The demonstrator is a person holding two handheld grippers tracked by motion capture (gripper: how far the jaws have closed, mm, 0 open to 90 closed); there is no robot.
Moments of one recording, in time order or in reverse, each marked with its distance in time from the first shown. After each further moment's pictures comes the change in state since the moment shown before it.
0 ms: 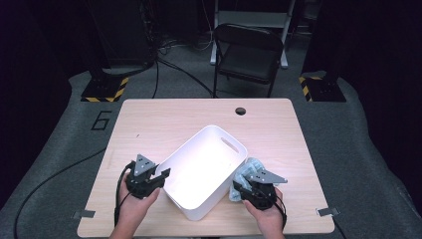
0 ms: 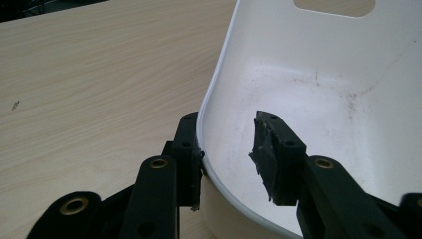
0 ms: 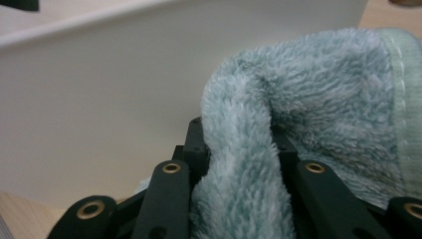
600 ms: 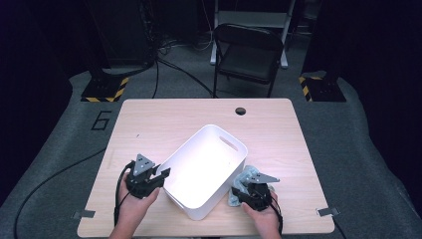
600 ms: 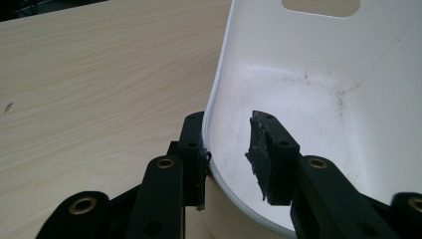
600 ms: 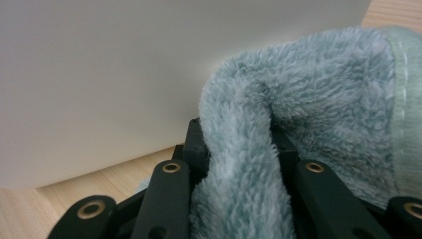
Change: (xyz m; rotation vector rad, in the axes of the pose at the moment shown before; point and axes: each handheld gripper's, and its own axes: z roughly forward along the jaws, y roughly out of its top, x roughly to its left) left arm 0.000 0.001 0.000 0.001 -0.027 0.001; right arm -0.013 -0.024 0.028 0.106 0.010 0.040
